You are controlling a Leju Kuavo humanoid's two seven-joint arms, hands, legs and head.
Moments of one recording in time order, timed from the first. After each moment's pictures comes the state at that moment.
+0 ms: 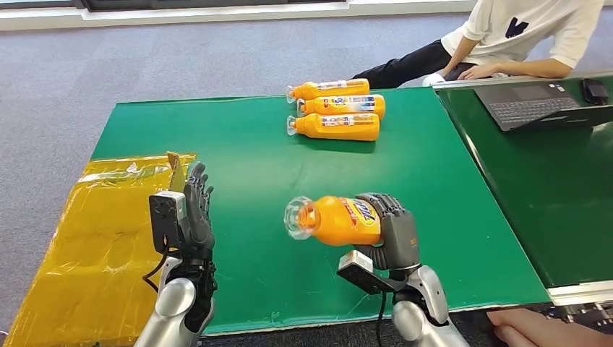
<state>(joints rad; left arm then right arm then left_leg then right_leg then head) -0.21 -0.15 -0.34 -1.28 0.12 0.26 -0.17 -0.10 -0.10 0.36 -1.43 0.66 -0.49 -0.30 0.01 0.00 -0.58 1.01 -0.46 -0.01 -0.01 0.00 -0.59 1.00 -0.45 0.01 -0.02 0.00</state>
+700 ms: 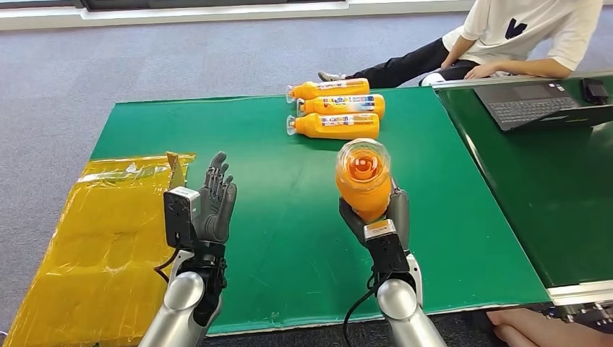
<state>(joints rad) -0.25 -0.18 -0.36 -1.25 0.08 0.15 -0.24 -0.13 0.10 0.25 -1.47 0.24 -0.37 -0.46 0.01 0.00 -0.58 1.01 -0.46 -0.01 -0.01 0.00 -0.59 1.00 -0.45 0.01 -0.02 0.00</state>
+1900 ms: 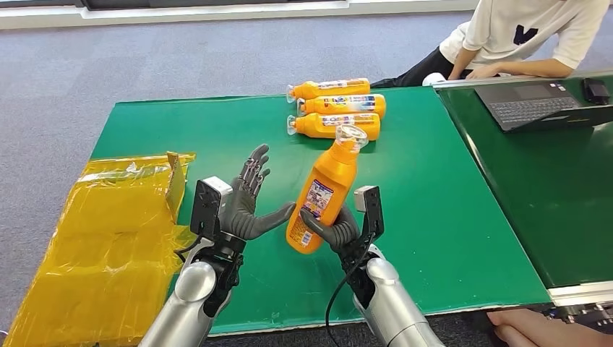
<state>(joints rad) -0.32 -0.18 -0.45 -1.23 0.09 -0.03 -0.18 -0.35 0.20 0.19 -0.91 -0.32 0.27 -0.31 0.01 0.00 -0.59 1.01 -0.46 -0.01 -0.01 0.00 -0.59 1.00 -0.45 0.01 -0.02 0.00</state>
